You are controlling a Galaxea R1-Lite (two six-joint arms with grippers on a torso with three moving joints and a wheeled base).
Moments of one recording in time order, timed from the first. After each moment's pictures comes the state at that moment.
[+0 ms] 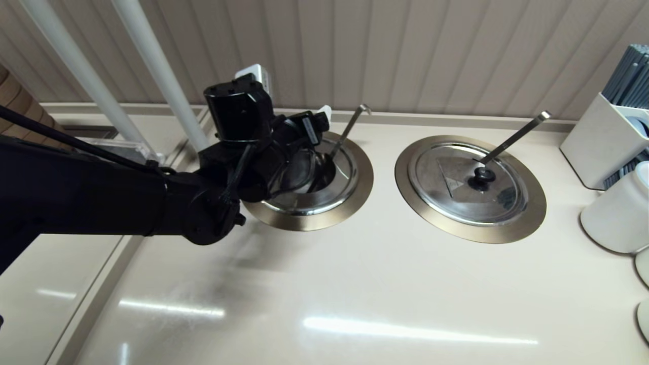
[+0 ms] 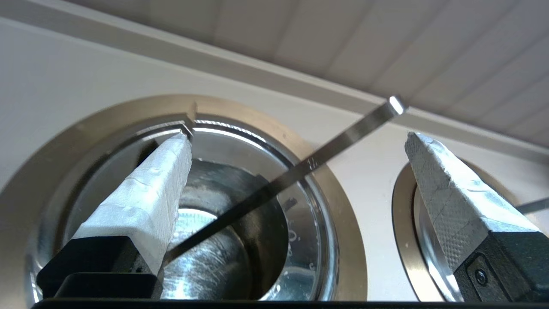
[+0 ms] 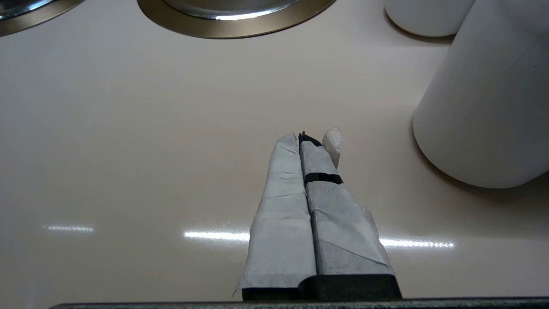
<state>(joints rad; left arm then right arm) -0.61 1.97 -1.35 -0.77 0.35 -0.27 0.00 0.00 0.00 -0.01 -0.02 0.03</state>
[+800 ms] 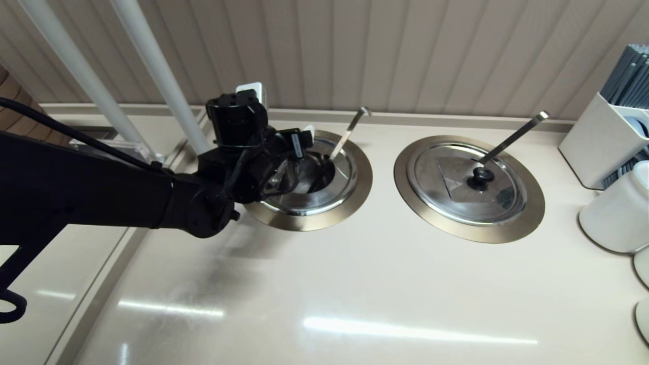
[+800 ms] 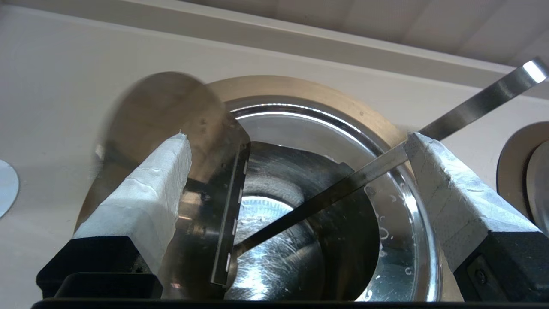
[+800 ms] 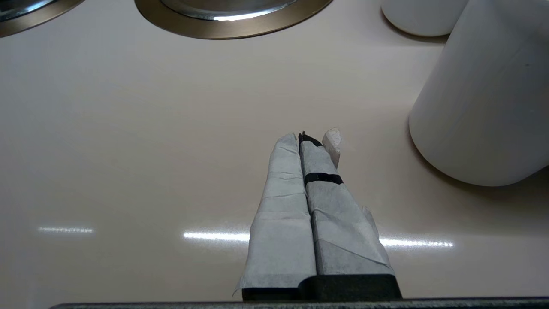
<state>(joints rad) -0.53 2.00 -1.36 -0.70 0.36 -0.17 0.00 0.00 0.00 -0.01 -0.02 0.03</state>
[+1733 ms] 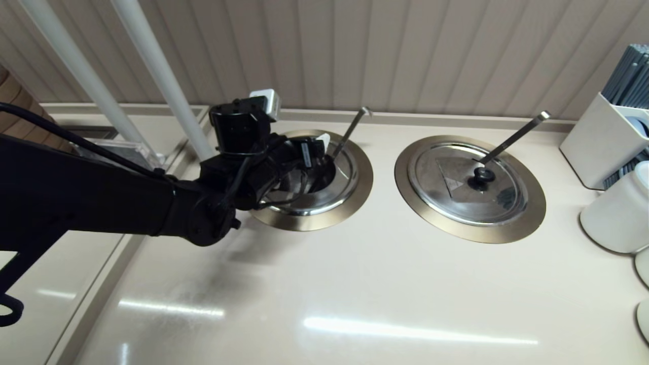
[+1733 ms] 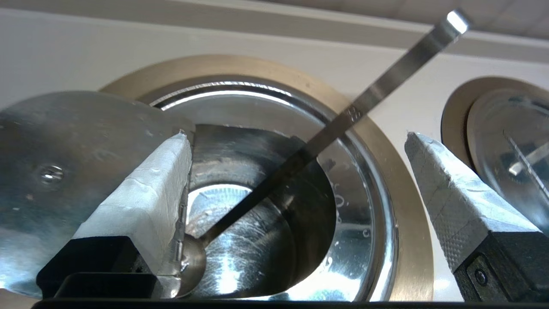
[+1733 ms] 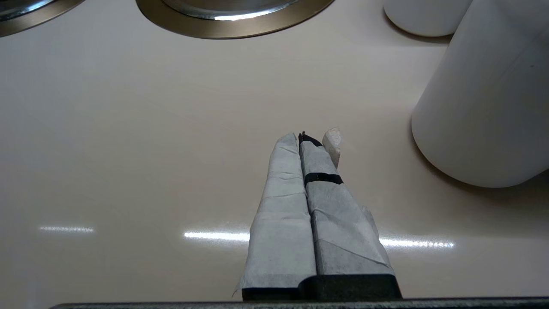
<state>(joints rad) -0.55 2.01 -1.32 -0.73 0.20 -0.15 0.00 0.00 0.00 -0.01 -0.02 0.03</state>
